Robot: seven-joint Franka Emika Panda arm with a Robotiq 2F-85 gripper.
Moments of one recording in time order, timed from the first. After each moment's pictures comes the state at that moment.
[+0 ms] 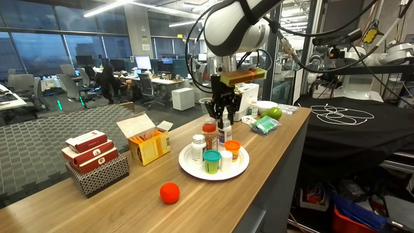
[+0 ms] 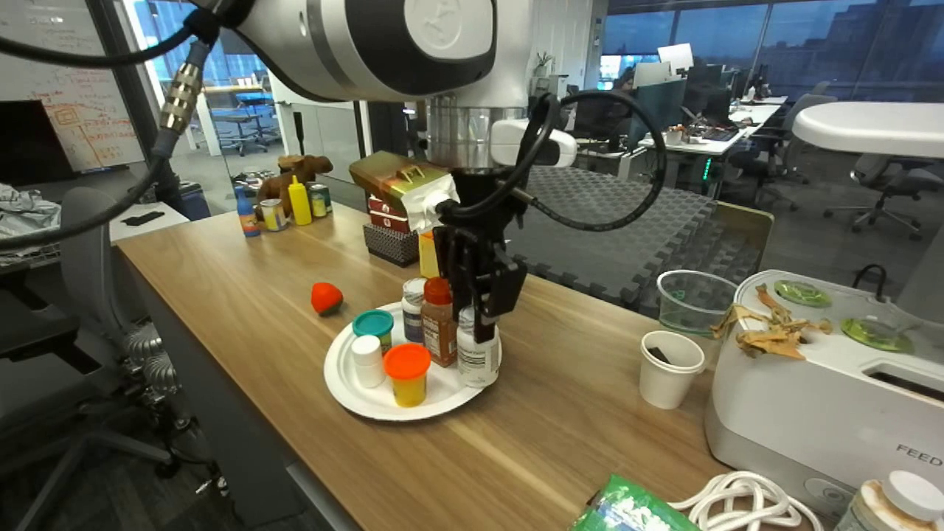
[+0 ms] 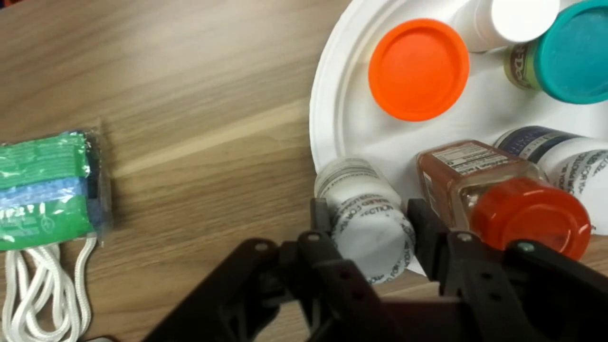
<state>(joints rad) -0.02 0.53 -0.07 -1.58 -0.03 2.05 0.23</state>
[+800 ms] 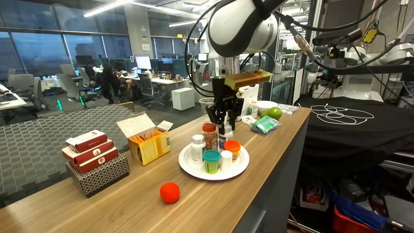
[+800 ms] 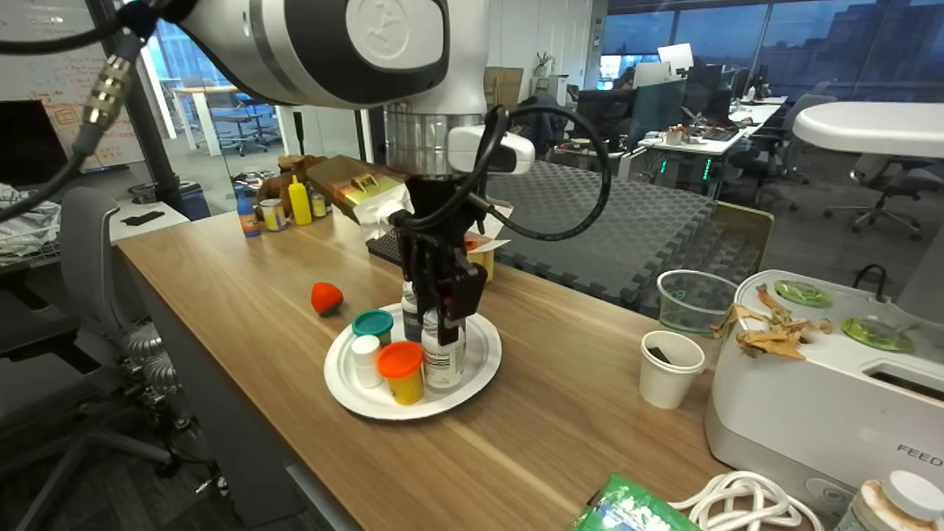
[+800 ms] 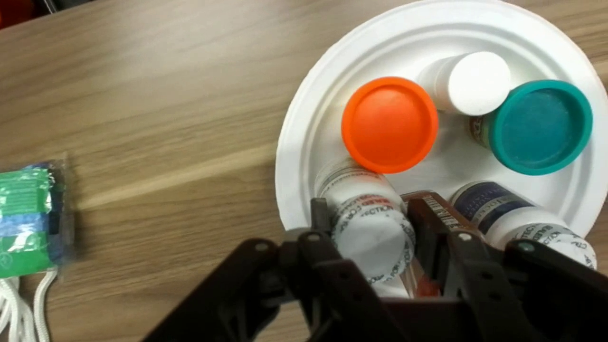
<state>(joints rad) -0.02 0.45 -0.03 -1.71 -0.03 2.12 0.21</state>
